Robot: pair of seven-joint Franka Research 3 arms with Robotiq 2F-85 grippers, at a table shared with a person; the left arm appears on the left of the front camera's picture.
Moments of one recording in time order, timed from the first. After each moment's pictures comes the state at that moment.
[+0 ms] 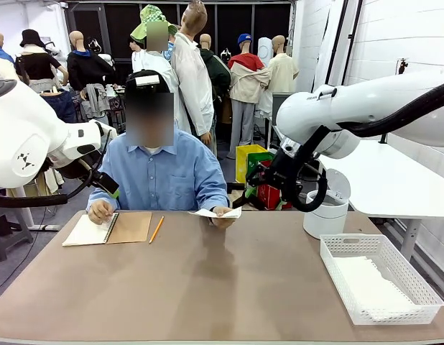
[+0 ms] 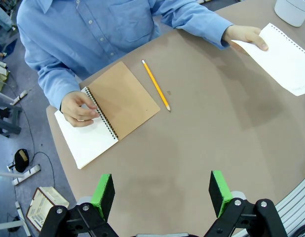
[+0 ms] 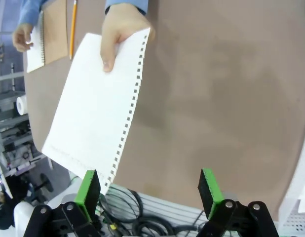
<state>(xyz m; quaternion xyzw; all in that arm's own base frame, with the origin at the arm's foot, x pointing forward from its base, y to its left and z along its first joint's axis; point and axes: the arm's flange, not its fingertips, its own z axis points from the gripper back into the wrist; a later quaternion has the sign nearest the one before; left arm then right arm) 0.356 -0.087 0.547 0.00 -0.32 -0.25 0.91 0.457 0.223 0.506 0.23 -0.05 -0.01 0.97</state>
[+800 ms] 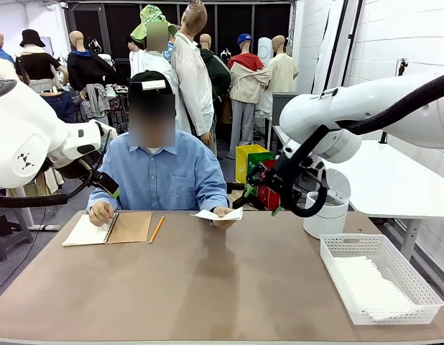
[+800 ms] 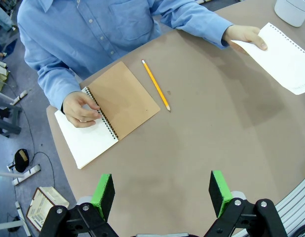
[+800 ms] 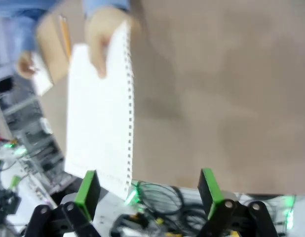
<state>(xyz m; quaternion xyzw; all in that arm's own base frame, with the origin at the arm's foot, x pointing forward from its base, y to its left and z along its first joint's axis) 0.355 -0.087 0.547 0.00 -0.32 -0.25 0.91 0.466 0.211 0.483 0.27 0.03 -0.16 0.95</state>
